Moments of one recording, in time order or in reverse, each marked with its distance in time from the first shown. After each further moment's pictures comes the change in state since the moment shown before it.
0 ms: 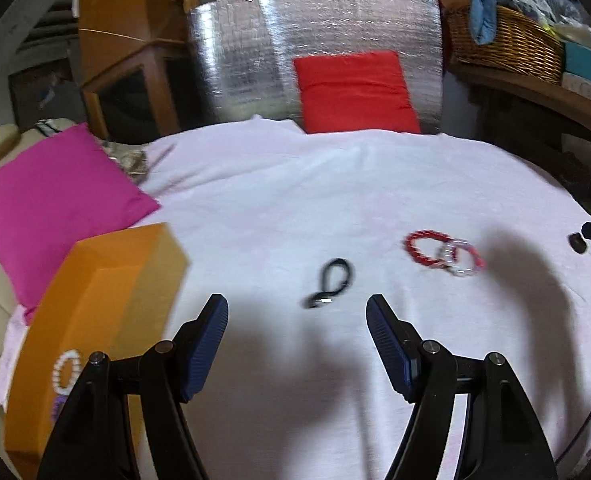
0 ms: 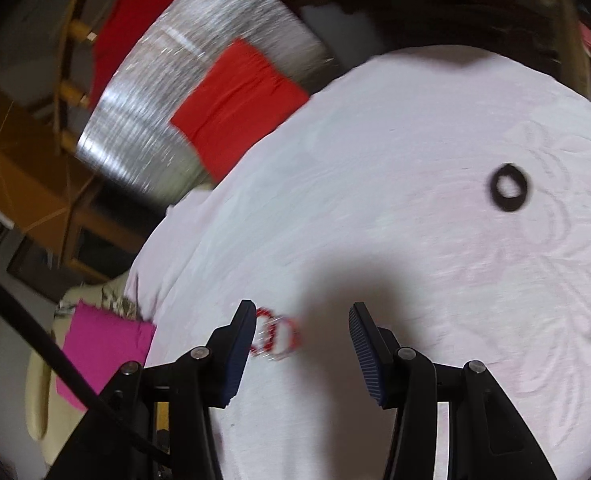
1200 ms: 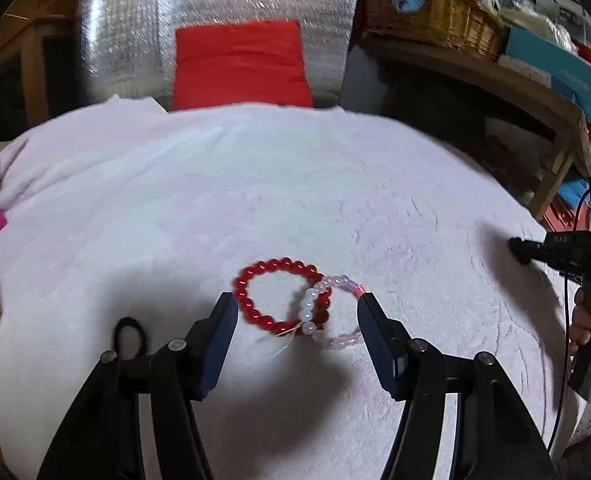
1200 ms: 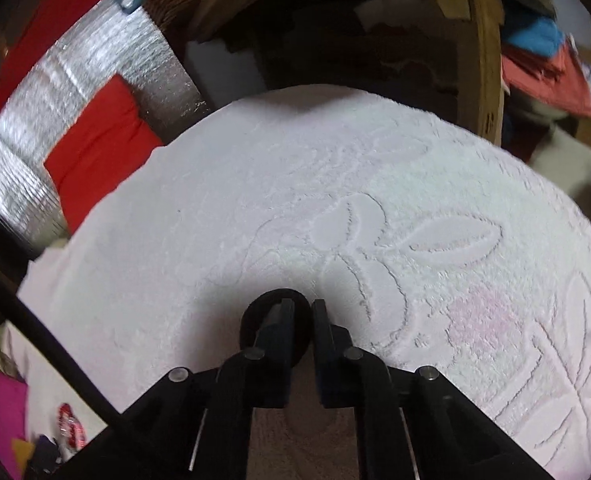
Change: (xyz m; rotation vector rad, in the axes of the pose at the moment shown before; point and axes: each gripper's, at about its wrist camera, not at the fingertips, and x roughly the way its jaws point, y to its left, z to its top) left arm 0.102 -0.096 0.041 0.056 0.107 -0.389; right arm 0.038 -0.133 0.077 -0.032 -0.162 -0.429
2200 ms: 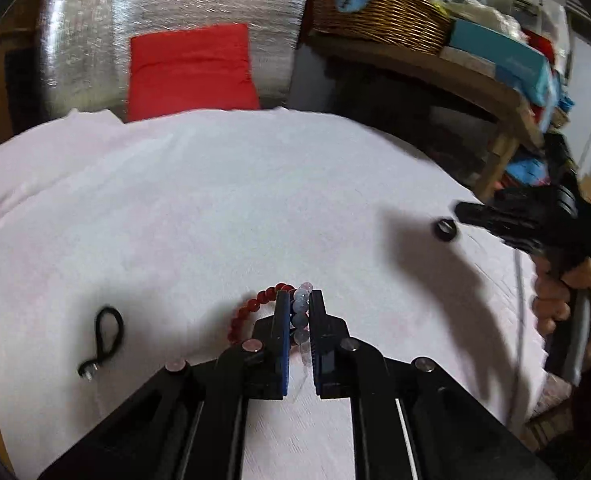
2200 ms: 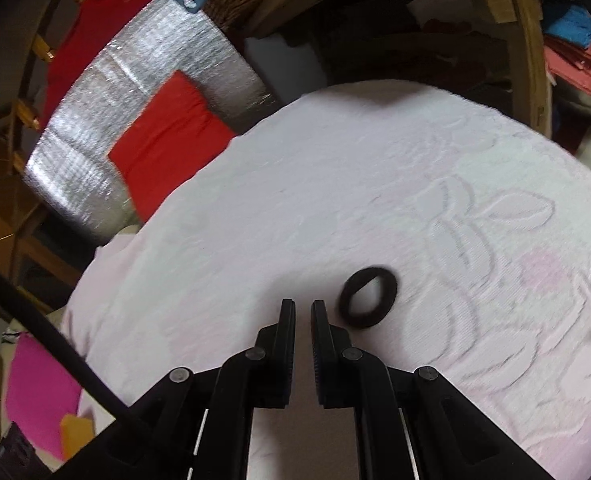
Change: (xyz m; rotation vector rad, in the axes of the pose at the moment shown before) left arm -0.048 -0.019 -0.011 0.090 0.008 -0.174; right arm -0.042 0.037 -0.019 0.009 0.054 0.263
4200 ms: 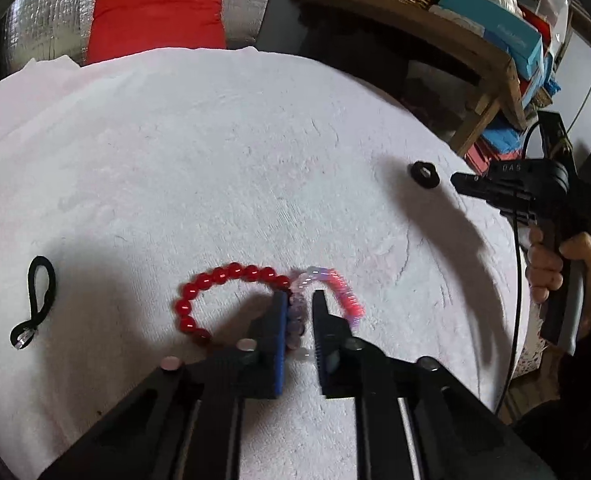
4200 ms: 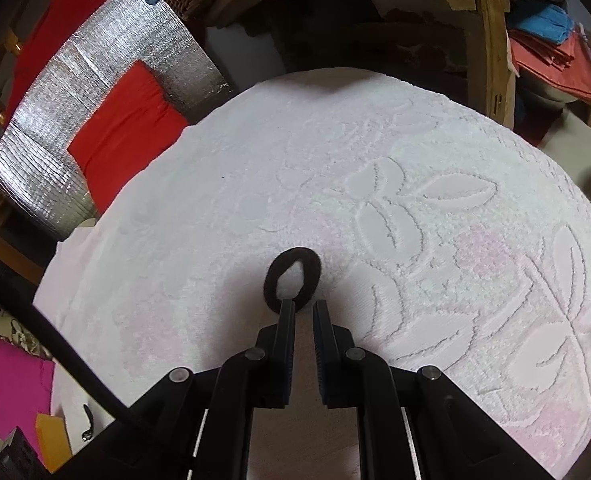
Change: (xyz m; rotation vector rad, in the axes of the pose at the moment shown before) left arm 0.034 0.002 -0.016 -0.013 0.181 -0.122; right arm -0.003 -0.030 0.001 0.025 0.031 -0.178
